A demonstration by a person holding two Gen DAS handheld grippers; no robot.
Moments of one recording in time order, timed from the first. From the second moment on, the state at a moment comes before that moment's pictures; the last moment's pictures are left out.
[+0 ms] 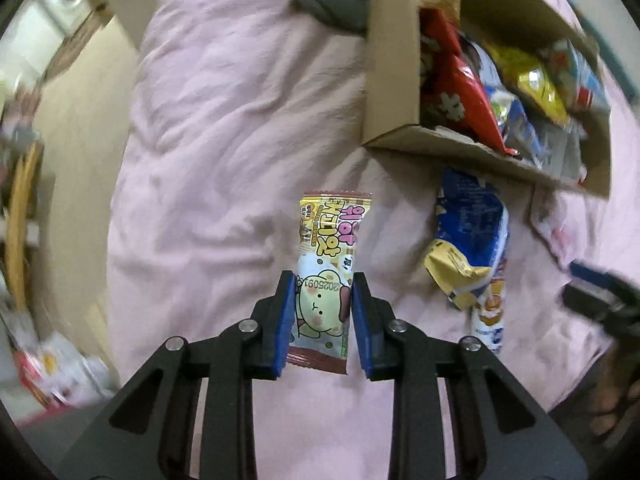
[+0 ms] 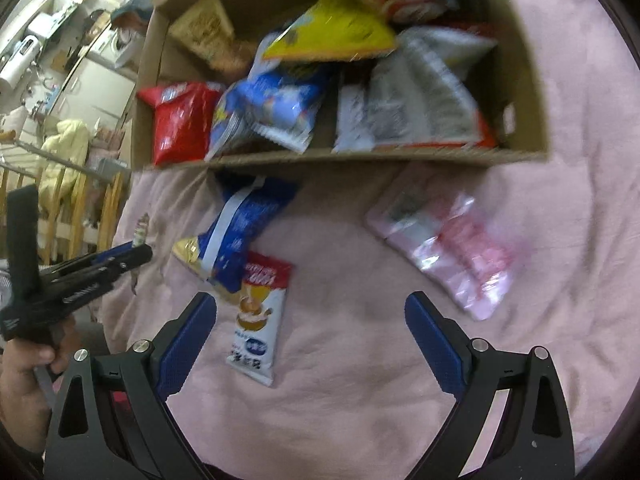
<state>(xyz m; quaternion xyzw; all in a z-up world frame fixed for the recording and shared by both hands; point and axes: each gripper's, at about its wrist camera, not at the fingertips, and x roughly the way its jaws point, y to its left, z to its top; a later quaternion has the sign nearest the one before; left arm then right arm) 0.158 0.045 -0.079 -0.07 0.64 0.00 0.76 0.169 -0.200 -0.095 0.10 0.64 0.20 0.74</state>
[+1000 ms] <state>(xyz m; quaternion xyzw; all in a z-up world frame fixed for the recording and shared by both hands) 0.147 0.035 -0.057 -0.06 0.59 0.01 0.80 0.116 -0.180 -0.130 0.03 0.63 0.17 0.76</state>
